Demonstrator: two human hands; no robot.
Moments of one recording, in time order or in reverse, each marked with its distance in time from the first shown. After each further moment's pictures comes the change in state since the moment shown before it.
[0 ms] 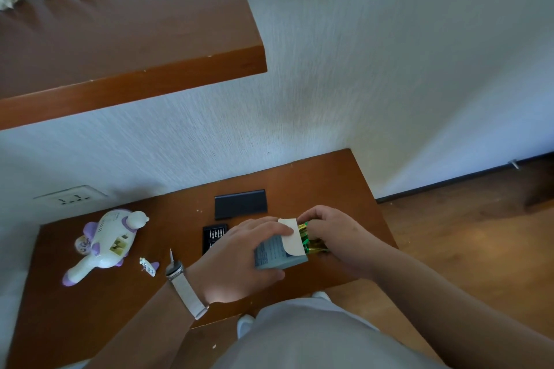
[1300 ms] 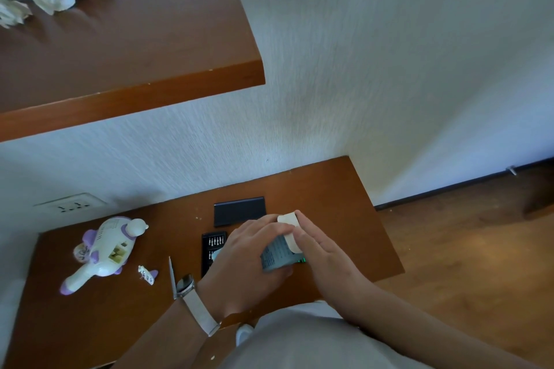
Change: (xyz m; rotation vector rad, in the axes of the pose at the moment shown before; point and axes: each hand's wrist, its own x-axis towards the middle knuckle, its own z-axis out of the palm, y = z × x) left_hand 0.006 0.011 0.020 0.028 0.395 -0.005; right_hand -0.024 0.014 0.033 0.160 -0.008 -0.247
